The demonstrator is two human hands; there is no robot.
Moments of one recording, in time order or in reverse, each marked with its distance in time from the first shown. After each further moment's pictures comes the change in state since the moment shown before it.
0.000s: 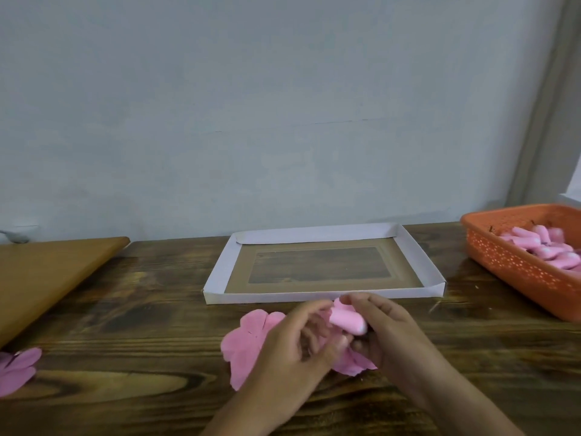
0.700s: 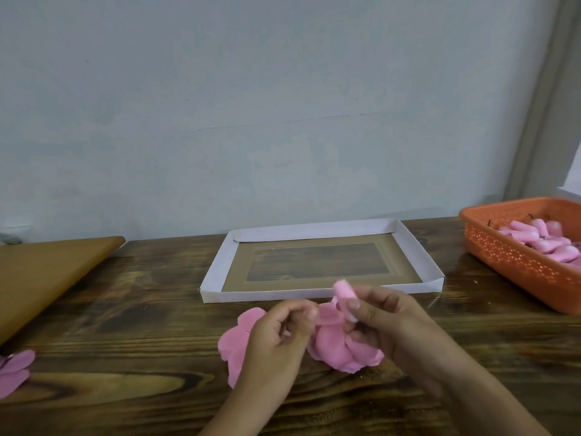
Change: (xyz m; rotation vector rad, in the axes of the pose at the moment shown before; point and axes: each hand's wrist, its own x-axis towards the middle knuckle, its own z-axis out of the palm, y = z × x) left_hand 0.005 -0.004 -0.002 -0.106 0.226 -0.100; right_hand -0.001 -0.012 -0.014 -0.025 -0.216 -0.076
